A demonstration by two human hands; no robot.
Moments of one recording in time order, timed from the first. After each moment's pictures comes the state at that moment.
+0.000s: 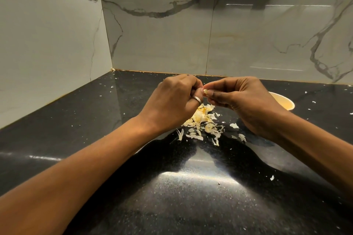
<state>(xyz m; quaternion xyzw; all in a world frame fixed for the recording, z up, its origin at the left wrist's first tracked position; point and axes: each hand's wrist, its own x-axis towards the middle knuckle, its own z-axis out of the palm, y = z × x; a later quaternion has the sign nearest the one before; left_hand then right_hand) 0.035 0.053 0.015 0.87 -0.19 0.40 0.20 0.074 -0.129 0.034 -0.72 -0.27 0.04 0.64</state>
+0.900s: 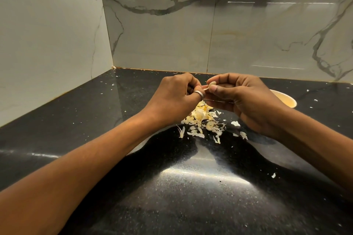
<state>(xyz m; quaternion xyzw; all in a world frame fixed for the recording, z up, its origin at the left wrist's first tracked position) 0.029 0.049 0.021 0.88 -0.12 0.29 0.36 0.072 -0.128 0.036 -0.67 -0.22 0.12 0.70</state>
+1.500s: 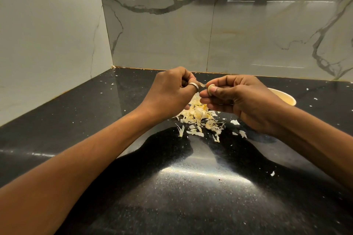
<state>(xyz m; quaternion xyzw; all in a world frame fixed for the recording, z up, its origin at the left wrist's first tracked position) 0.030 0.053 0.025 0.87 -0.09 0.29 0.39 0.070 -0.128 0.039 -0.68 -0.21 0.14 0.69</state>
